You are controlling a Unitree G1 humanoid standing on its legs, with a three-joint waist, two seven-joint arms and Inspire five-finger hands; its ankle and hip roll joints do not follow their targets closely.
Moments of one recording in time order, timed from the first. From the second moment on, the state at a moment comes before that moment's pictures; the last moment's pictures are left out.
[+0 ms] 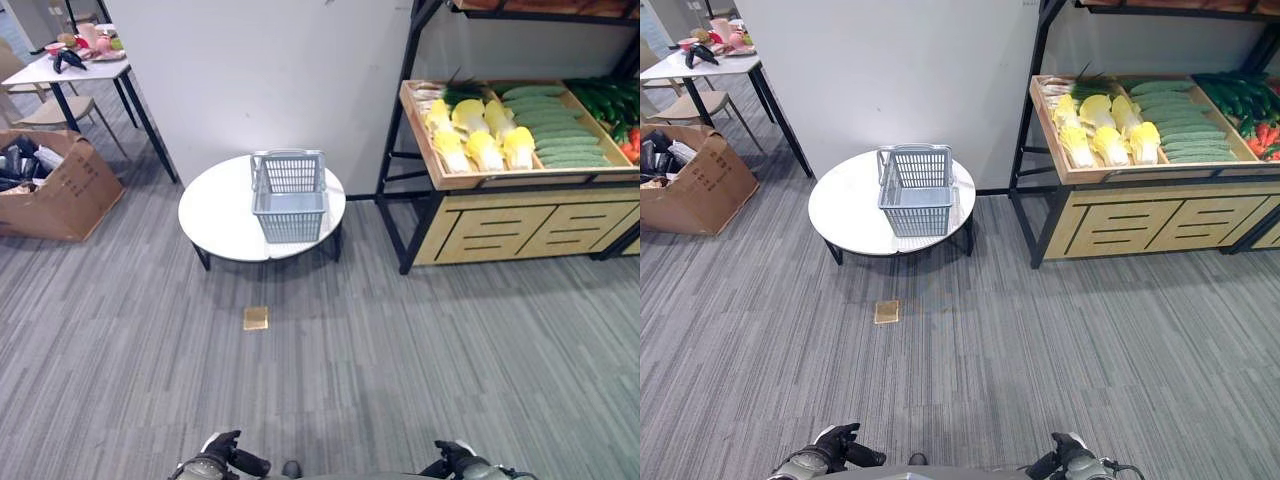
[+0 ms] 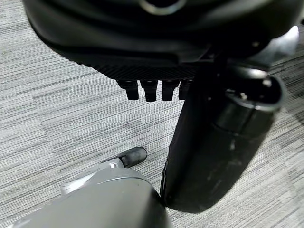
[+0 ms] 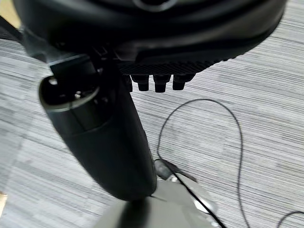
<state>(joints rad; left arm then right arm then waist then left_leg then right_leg) -0.07 0.22 -0.22 1.27 0.01 0.04 0.02 -0.07 -0.24 0.24 1.34 -0.08 0.08 -0.04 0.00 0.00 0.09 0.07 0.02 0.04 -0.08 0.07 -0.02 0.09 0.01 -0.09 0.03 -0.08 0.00</state>
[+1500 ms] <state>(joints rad) -0.05 0.21 -0.22 1.27 0.01 0.05 0.02 -0.02 -0.23 0.28 1.36 -0.08 0.09 -0.04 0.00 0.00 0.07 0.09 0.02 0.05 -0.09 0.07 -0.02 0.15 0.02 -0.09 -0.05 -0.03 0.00</state>
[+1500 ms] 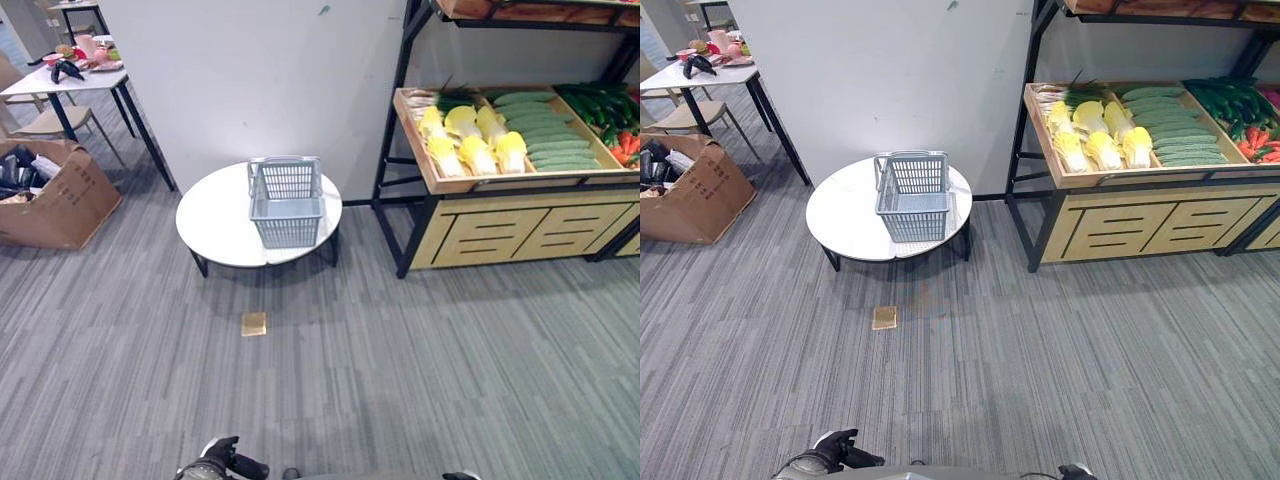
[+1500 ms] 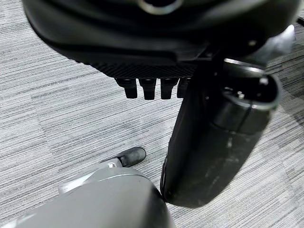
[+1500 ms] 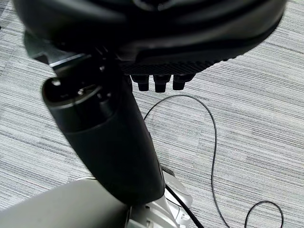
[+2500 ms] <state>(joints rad) -0.10 0.23 -0.19 1.27 0.00 0.05 0.03 -0.04 -0.24 0.28 1.32 -0.08 0.09 -0.04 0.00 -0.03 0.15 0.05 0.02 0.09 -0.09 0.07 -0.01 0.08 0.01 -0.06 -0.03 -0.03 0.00</state>
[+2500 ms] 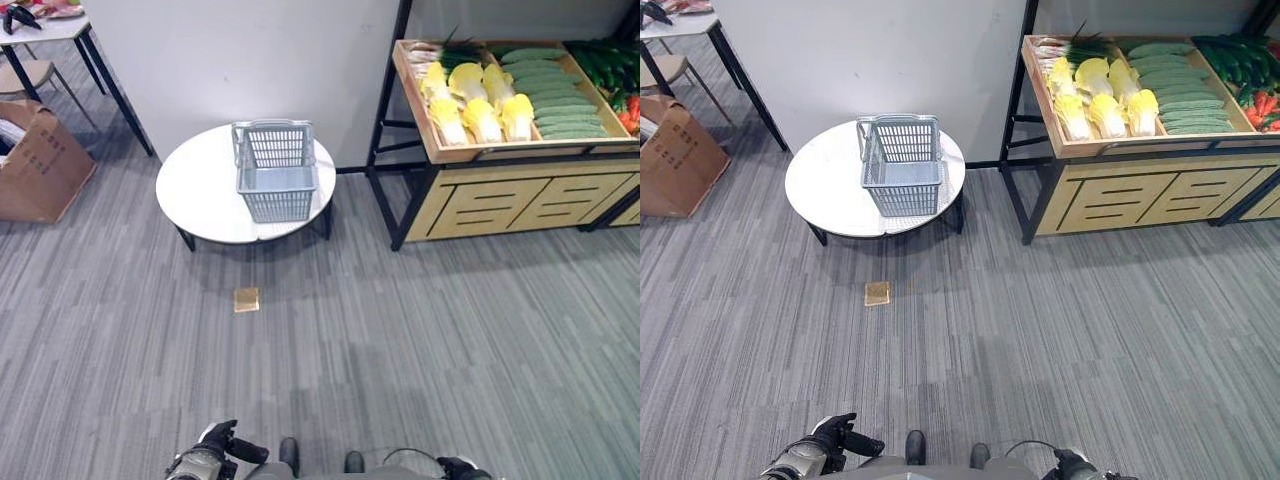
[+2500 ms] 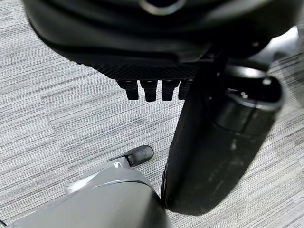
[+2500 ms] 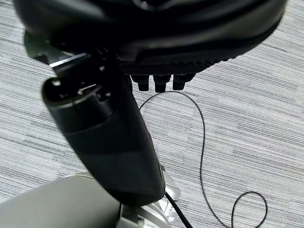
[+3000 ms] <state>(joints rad) -0.10 0.25 -0.18 1.25 0.00 0.05 0.04 -0.06 -0.23 0.28 1.32 -0.06 0.09 -0.03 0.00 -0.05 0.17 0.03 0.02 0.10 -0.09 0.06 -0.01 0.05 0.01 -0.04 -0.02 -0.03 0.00</state>
